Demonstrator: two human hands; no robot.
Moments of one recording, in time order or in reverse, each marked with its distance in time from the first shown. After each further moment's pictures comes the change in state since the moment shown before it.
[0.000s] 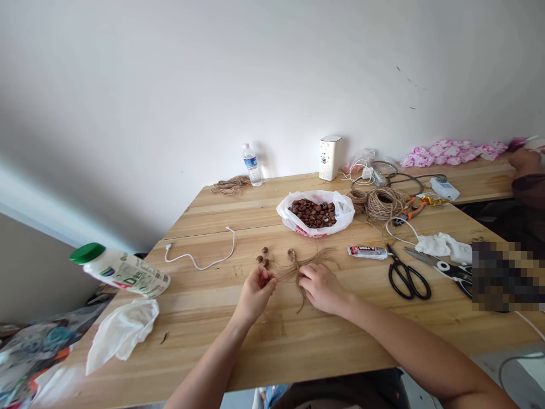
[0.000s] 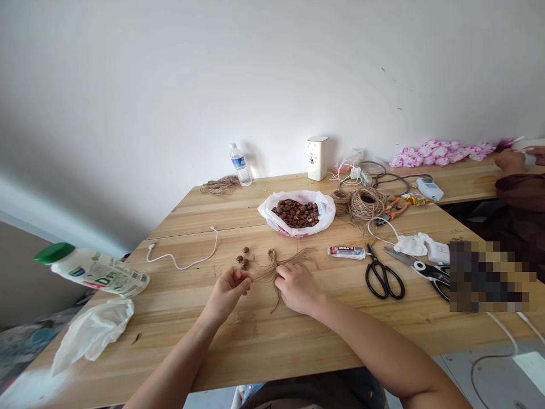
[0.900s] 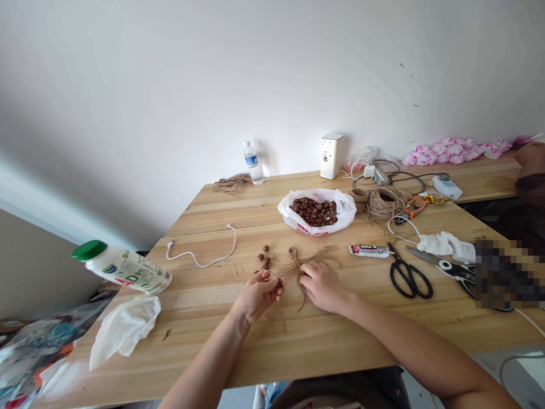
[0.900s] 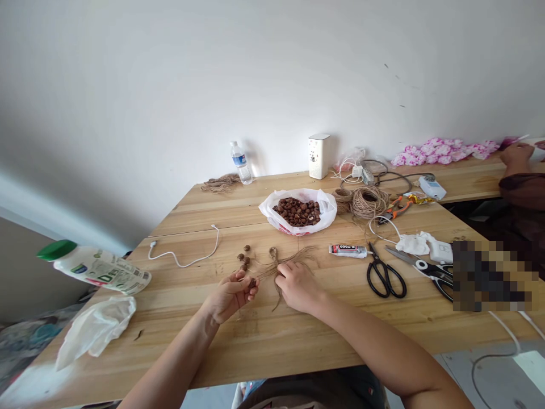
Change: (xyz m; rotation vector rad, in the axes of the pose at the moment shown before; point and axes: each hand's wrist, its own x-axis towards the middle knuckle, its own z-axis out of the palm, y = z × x) left_hand -0.006 0.012 -0.002 -0.525 -0.150 -0.438; right_hand 0.001 -0.002 -0.001 -0.020 -0.011 0.010
